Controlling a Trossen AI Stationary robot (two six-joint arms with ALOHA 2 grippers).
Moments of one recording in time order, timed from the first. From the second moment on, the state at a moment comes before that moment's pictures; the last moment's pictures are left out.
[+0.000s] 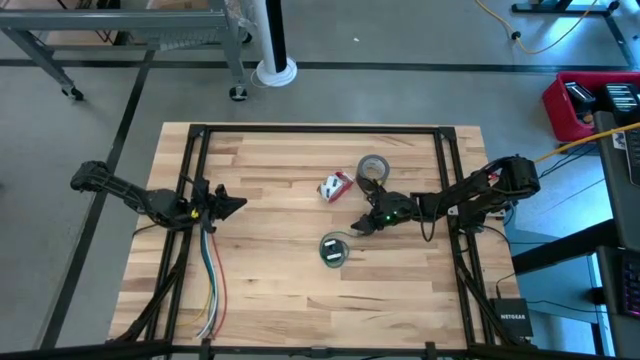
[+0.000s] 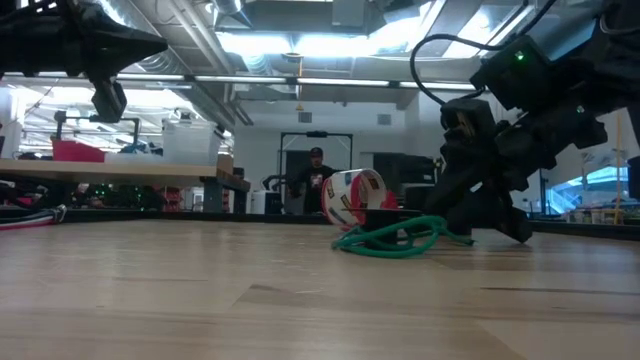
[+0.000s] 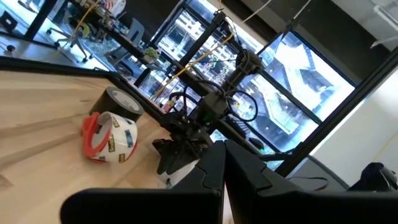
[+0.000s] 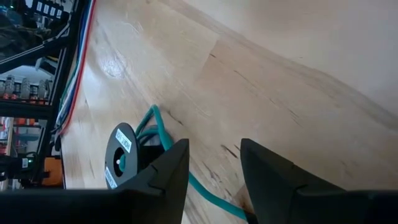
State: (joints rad) left arm -0.37 0.25 0.01 0.42 -0.57 -0.62; right arm -0.03 1.58 0.32 0.59 -0.09 1.07
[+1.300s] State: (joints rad) left arm -0.37 0.00 0.03 0.40 -0.58 -0.10; right arm -0.03 0.85 0.62 0.07 -0.21 0.85
